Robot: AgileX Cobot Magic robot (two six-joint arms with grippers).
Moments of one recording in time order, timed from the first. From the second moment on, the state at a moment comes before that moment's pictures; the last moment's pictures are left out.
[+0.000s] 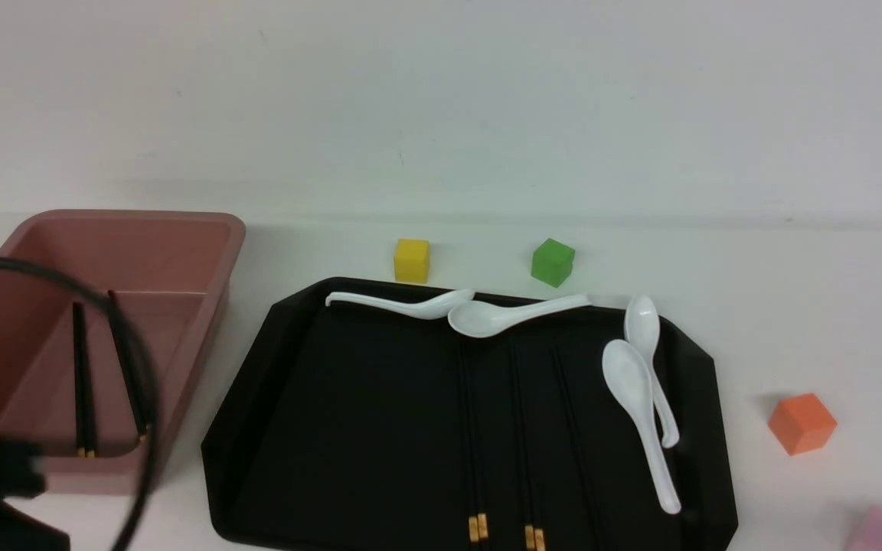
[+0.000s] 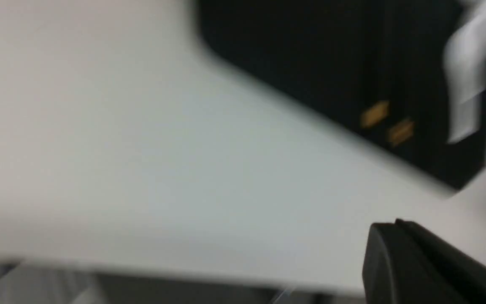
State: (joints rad) right arm 0.07 -0.01 0.02 0.01 0.37 0.06; left arm -0.04 0.87 -0.81 -0.37 1.19 -0.32
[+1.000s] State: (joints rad) right arm 0.07 -0.01 0.02 0.01 0.37 0.06; left arm -0.76 1.90 -1.45 -0.01 0.99 -0.91
